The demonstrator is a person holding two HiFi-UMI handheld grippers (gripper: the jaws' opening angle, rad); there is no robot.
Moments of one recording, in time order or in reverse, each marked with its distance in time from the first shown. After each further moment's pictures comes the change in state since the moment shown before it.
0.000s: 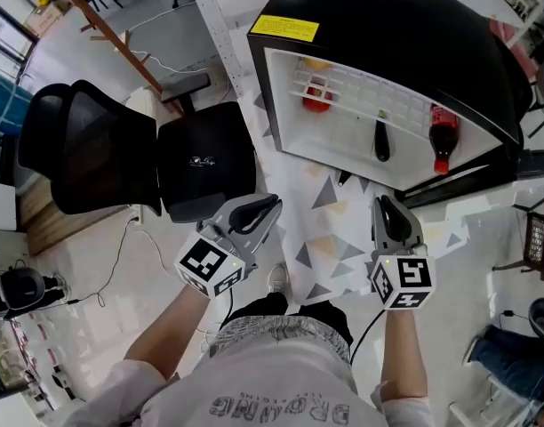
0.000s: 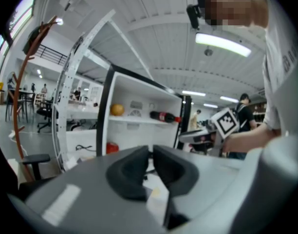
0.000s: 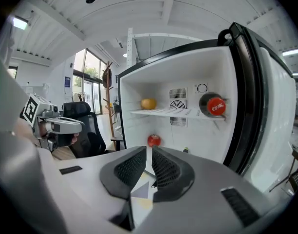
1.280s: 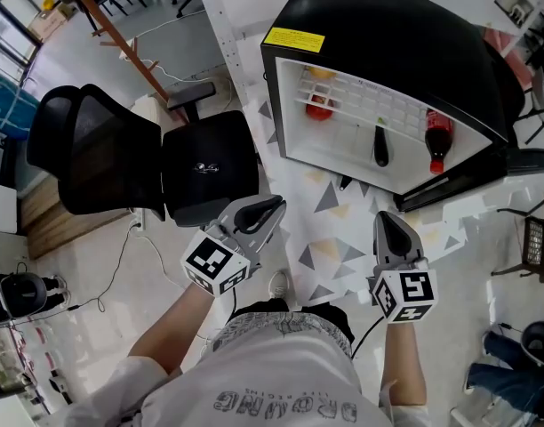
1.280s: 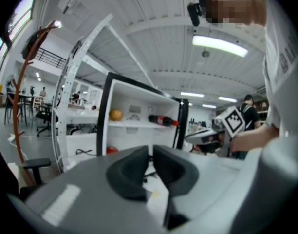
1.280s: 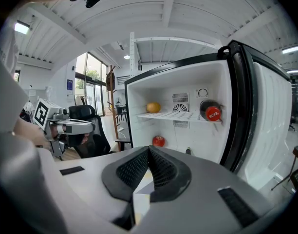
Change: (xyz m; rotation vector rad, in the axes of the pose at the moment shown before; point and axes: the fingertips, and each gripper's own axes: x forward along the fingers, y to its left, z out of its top) left arm -0.011 -0.006 0.013 0.019 -0.029 -0.008; right arm -0.035 0.020 0.008 0.009 -0.014 0.026
